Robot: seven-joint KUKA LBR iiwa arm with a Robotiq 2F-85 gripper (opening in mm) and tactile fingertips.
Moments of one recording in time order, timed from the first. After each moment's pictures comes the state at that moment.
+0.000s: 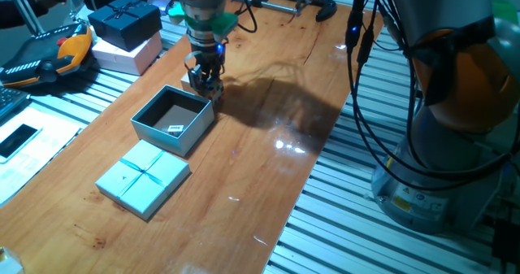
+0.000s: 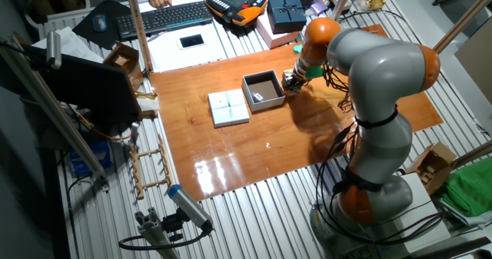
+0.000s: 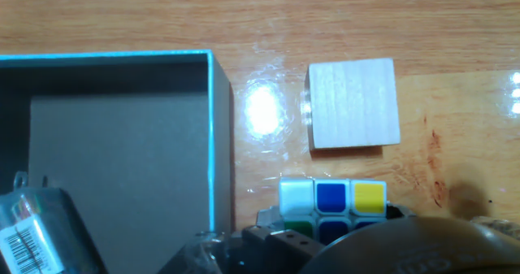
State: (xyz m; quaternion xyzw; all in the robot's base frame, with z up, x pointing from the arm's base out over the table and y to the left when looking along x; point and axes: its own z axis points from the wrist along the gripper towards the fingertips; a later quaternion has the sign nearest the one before) arm 0.583 -0.051 0.061 0.01 1.00 0.01 0.06
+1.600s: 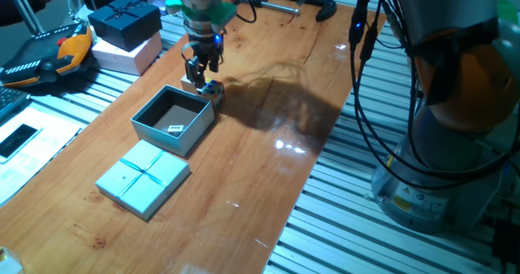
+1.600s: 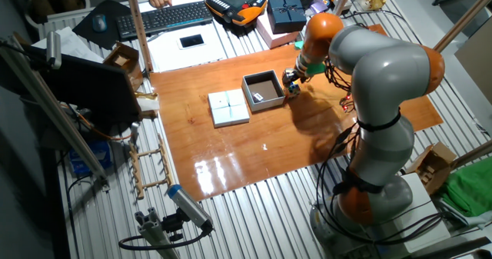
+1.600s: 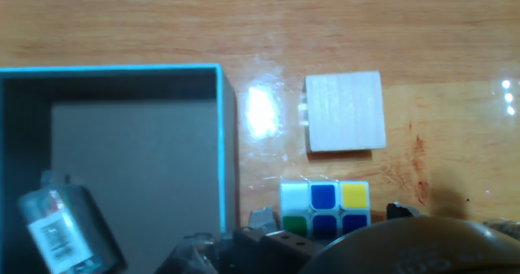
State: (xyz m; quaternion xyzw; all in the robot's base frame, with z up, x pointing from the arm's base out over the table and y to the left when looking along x) arm 0.589 -0.045 0.103 -0.01 1.00 0.01 0.06
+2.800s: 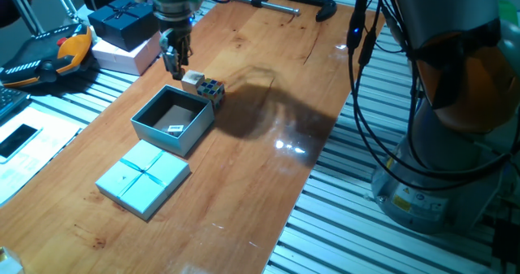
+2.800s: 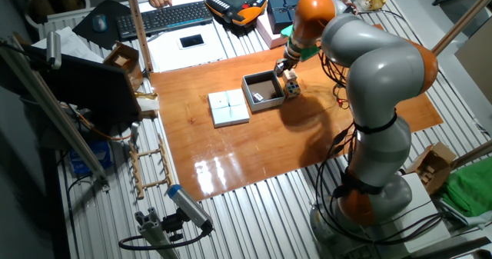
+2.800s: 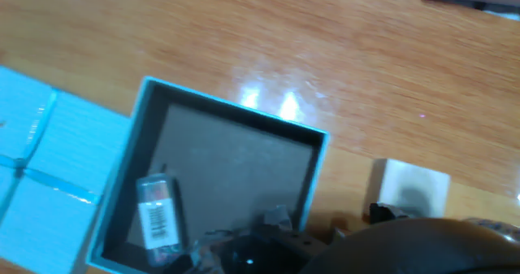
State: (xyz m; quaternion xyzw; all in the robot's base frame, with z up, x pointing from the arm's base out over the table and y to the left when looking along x) arm 0.620 0.008 0.147 -0.16 0.99 0.02 0.06
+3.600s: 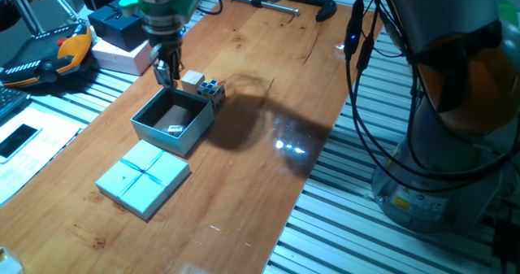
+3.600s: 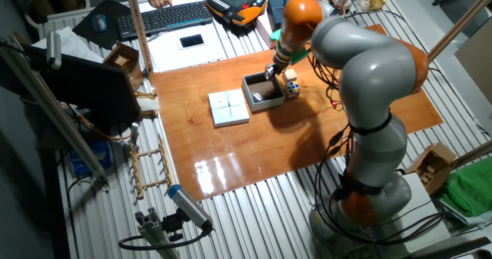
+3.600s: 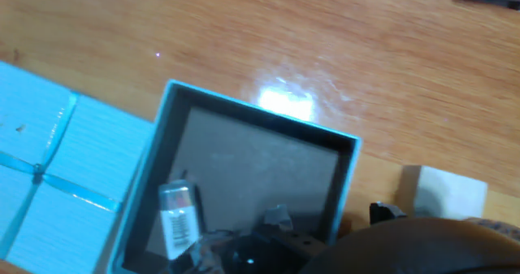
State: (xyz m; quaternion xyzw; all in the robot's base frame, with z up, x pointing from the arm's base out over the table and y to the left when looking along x) arm 0.617 0.047 0.137 -0.17 0.98 0.02 0.05
